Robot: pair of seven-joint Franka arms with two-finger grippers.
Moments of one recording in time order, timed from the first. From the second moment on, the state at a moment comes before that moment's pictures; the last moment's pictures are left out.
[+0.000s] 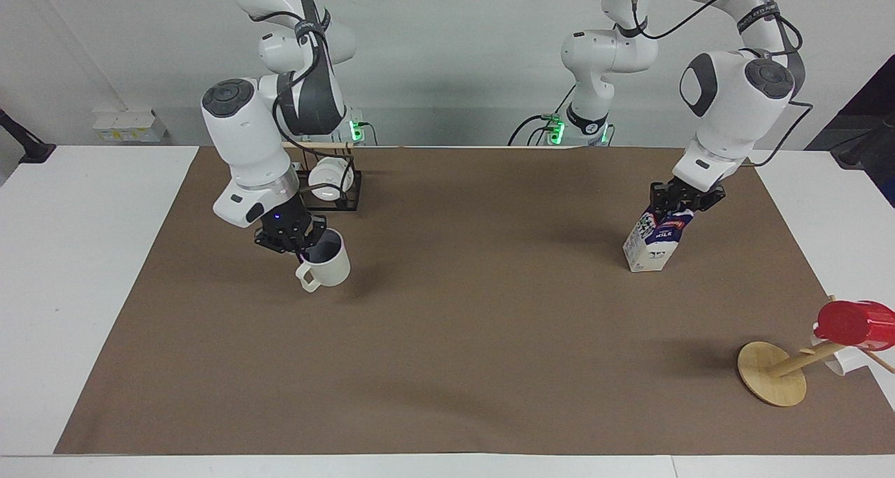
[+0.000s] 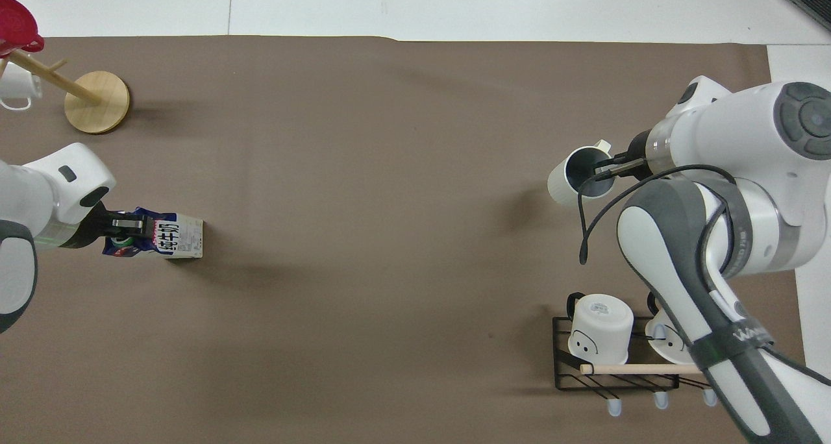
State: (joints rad) left arm -0.08 -0.09 0.04 -2.10 0.01 2.02 0.06; right arm 0.33 0.14 -0.22 -1.86 0.09 2.14 -0.14
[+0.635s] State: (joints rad) left arm -0.08 -0.09 0.04 -2.10 0.01 2.02 0.06; right arm 0.61 0.29 -0.22 -1.73 0.06 2.17 0.34
